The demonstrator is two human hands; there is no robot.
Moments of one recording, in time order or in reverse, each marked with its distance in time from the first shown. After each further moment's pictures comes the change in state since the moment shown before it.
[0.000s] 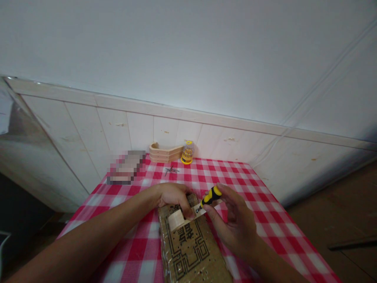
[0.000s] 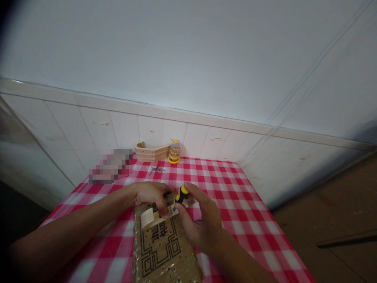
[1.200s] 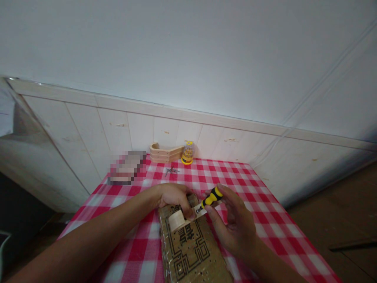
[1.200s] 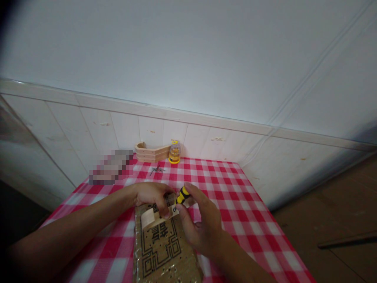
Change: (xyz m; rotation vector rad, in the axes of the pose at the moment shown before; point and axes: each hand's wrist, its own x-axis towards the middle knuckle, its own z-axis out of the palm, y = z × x) left_hand 0.002 -0.003 -0.002 0.004 -0.033 0.033; right_hand 0.001 -0.003 0.001 -0.017 -0.039 -0.029
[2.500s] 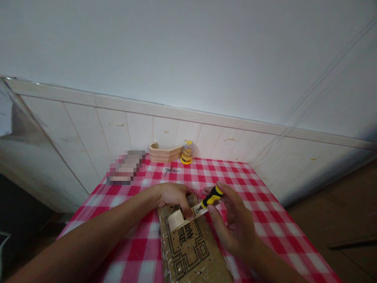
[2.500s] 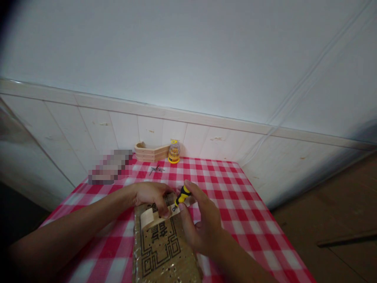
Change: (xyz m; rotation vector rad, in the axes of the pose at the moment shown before) left_hand -0.001 0.001 0.002 -0.005 0.055 -0.032; right_hand 0.003 -0.004 -0.004 0.034 -0.044 0.011
